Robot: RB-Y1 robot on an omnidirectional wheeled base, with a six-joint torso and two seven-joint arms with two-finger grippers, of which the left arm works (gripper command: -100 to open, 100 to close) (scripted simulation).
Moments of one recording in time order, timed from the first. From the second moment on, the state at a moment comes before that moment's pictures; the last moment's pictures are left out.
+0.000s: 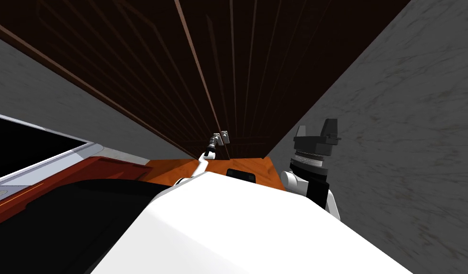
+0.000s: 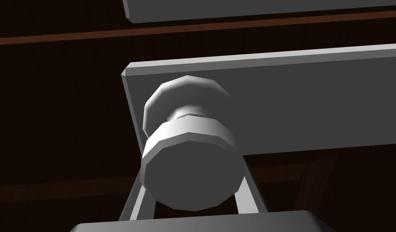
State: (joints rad) arm -0.03 0.24 0.17 -1.16 0.14 -0.33 0.08
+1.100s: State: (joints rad) arm -0.01 0.25 0.13 -1.19 0.14 -0.33 0.11
